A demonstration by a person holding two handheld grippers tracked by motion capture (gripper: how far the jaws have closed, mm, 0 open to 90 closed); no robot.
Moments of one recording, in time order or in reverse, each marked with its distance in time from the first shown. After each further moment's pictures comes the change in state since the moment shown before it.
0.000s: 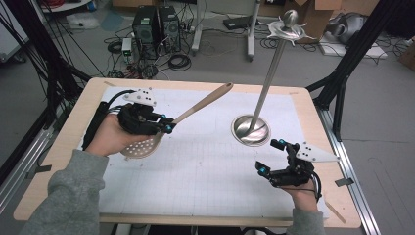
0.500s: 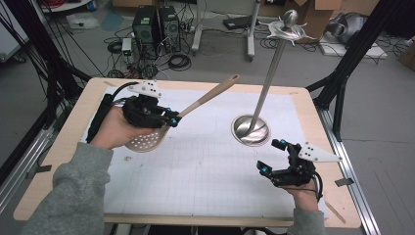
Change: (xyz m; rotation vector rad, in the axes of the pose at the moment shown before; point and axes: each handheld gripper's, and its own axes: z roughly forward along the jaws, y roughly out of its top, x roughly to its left) left arm 0.000 0.021 0.008 -0.012 -0.014 0.013; right arm -0.004 -0.002 -0.003 -0.023 0.004 0.014
